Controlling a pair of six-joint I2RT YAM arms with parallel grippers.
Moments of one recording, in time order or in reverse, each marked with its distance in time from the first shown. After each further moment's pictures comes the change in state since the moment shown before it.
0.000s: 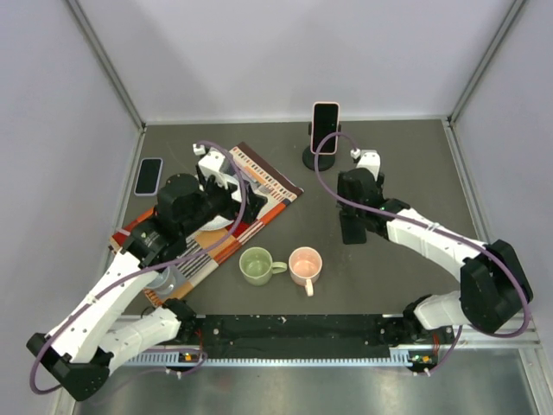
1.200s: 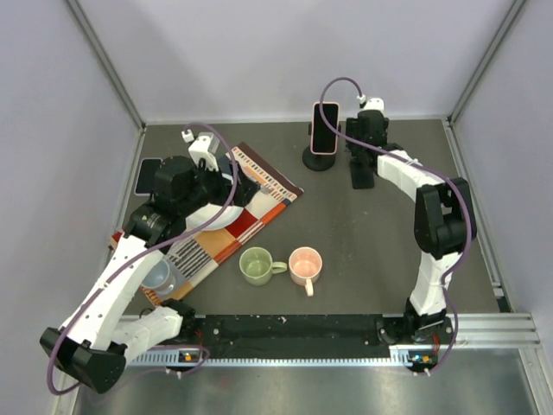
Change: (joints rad) left arm 0.205 0.112 0.058 -0.027 0.139 -0.137; right arm -0.302 0.559 0.583 0.122 -0.191 -0.252
